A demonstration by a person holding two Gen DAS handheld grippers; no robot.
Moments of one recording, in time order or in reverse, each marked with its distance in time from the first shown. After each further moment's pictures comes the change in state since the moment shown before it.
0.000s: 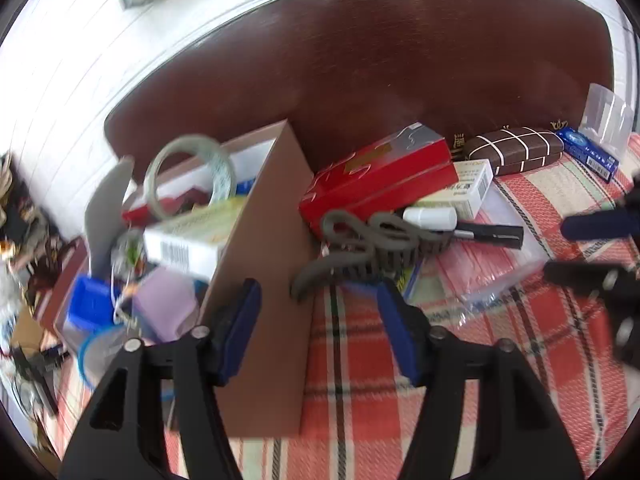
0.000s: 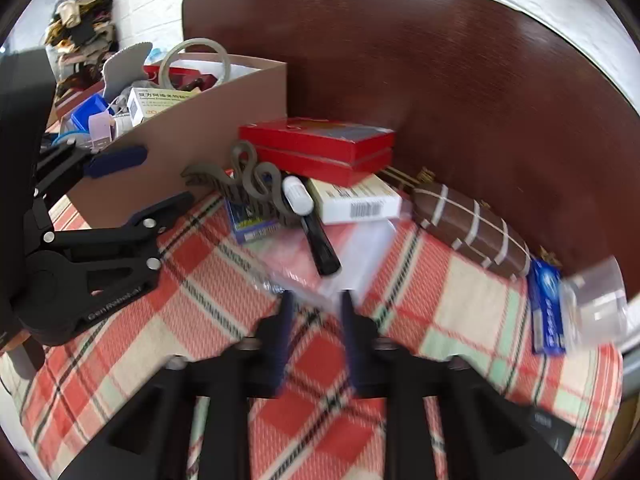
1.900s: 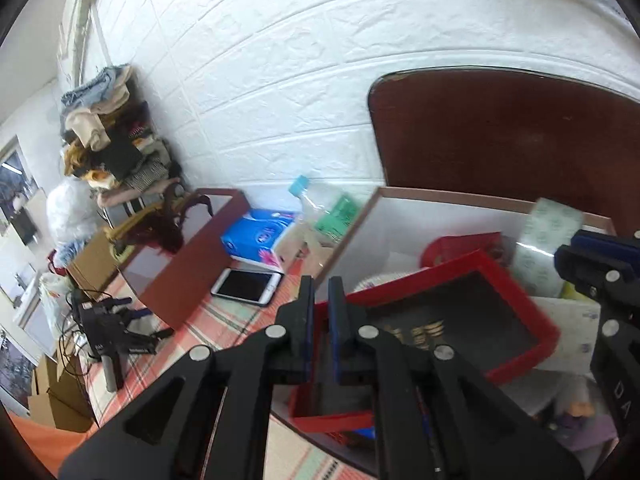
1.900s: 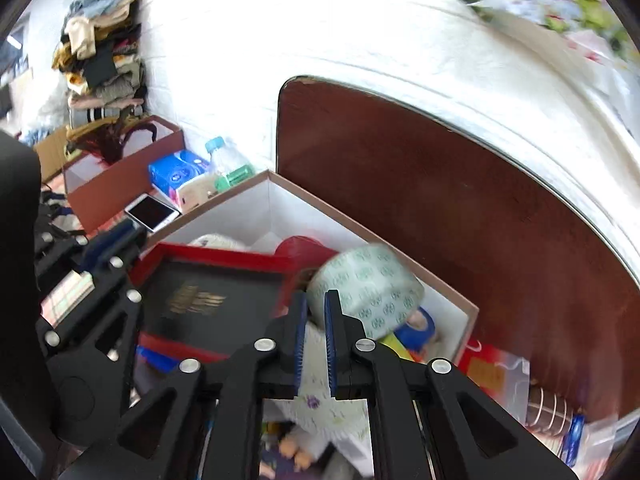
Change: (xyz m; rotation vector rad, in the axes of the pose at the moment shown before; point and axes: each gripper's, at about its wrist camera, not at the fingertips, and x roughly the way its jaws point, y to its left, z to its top) left arm 0.022 0.269 0.010 -0.323 0.057 0.380; right arm 0.034 0.201 0.231 -0.040 -0.123 -0.036
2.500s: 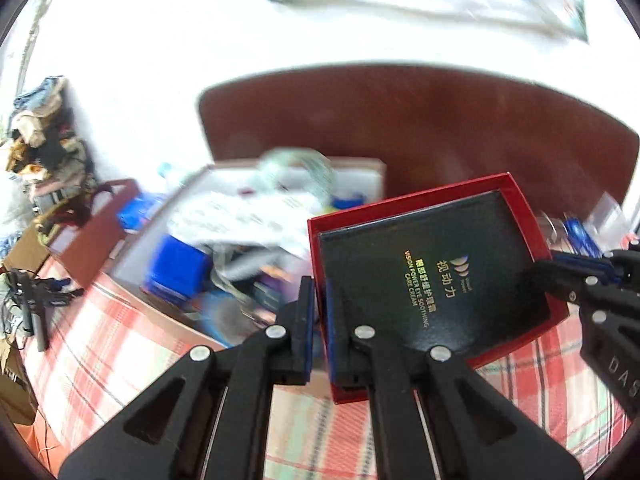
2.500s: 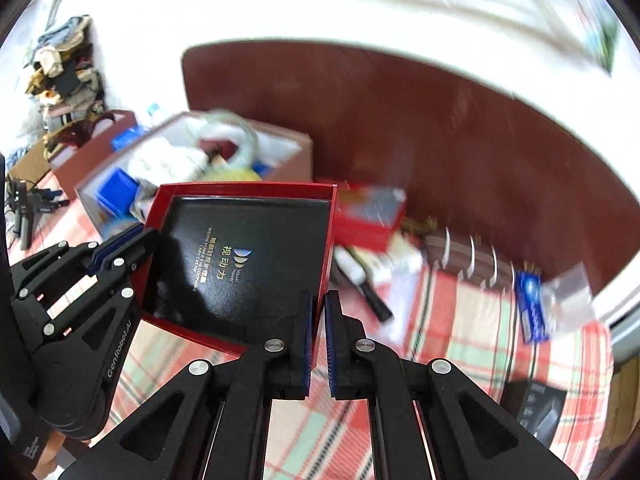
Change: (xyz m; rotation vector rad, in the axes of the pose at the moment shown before) left arm -0.149 -0.117 -0.059 0.019 -0.016 -0.337; right arm -0.120 -0.131 -0.145 0.163 0.067 -0.055
